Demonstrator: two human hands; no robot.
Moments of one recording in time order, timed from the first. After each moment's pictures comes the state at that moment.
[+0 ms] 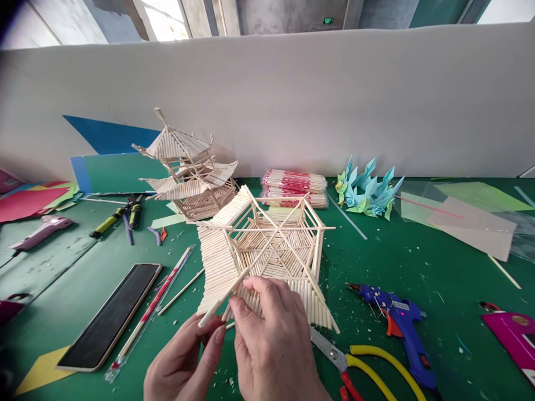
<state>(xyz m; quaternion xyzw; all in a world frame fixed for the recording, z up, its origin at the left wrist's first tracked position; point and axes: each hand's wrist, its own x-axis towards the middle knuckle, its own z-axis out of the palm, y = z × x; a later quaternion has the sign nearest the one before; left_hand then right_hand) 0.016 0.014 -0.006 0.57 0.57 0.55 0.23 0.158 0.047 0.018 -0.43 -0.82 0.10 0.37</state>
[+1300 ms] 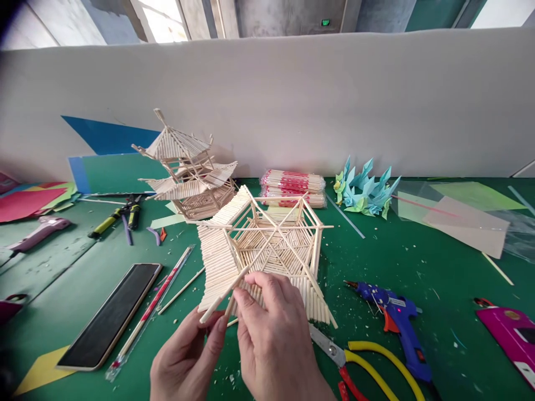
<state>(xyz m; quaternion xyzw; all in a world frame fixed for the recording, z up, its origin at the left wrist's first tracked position) 0.020 0.015 -0.012 0.59 0.58 0.53 0.19 0.153 0.048 0.027 -0.43 -0.79 0.11 0.42</state>
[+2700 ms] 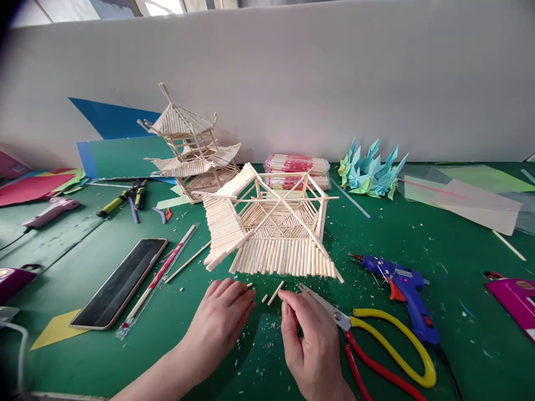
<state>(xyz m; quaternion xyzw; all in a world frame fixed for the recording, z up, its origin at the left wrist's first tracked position) 0.011 0.016 -0.040 0.86 0.50 0.10 -0.01 0.185 0.002 -0.067 -0.48 -0.74 0.11 0.46</state>
